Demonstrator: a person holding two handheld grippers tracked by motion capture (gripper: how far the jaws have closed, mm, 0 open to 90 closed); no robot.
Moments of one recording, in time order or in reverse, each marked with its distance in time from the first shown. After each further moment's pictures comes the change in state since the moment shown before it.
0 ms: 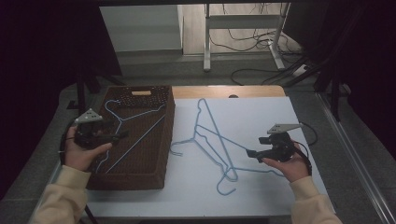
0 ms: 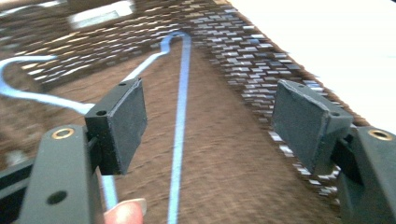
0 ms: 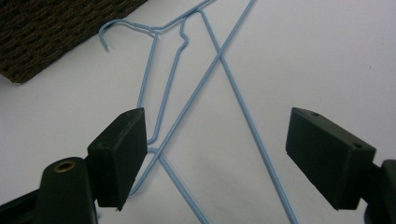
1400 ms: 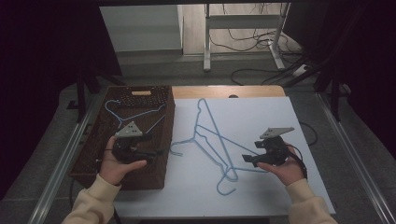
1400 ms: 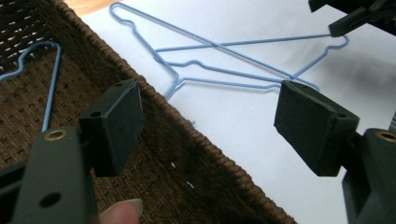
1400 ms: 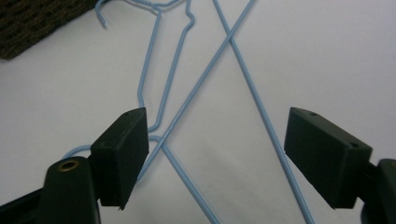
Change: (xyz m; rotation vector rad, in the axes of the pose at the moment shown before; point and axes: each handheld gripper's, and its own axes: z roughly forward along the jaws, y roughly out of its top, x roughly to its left) left arm -0.087 0.008 0.039 0.032 -0.200 0.106; right arm 0.011 -0.005 0.014 0.056 -0.016 -0.044
